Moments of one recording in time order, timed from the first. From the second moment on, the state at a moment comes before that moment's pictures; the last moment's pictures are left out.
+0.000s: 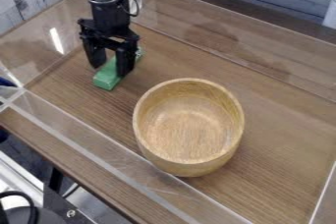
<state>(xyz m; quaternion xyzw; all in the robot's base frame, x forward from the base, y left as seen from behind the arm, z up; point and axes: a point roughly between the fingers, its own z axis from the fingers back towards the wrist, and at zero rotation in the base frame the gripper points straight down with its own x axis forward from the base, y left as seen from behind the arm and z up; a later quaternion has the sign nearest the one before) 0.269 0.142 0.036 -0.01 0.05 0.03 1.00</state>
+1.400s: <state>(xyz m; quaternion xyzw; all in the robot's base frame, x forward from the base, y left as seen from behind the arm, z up) 0.276 0.140 0.033 -0.01 0.04 0.04 1.00</state>
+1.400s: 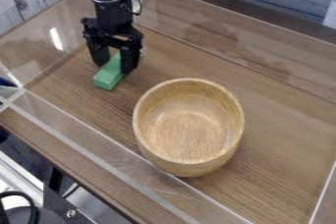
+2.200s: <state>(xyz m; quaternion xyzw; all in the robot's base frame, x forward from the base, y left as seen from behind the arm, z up) 0.278 0.140 0.031 -0.01 0.03 0.04 1.00</state>
